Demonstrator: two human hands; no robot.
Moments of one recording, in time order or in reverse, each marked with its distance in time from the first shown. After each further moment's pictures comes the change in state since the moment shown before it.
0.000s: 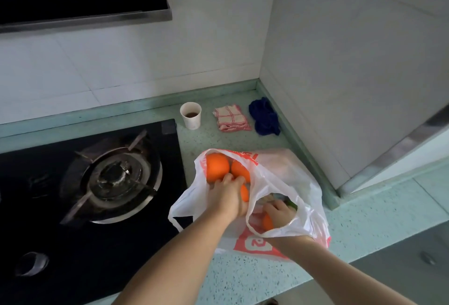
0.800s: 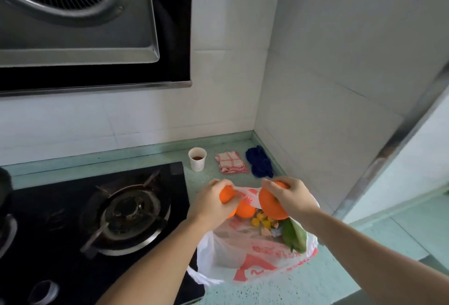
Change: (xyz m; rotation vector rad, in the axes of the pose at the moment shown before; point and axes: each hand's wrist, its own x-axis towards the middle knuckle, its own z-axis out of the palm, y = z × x) left_hand -0.040 -0.011 -0.100 -0.405 0.346 0.175; right_hand -0.027 -0.031 -0.147 0.901 0.437 0.193
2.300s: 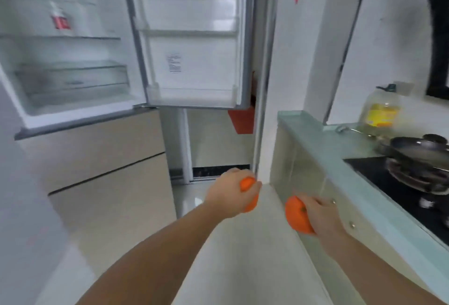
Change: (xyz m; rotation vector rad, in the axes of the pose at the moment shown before) left_hand -0.822 0.237 -0.059 0.366 1.179 -1.049; right_hand -0.640 0.006 0.089 0.130 -1.307 -0.482
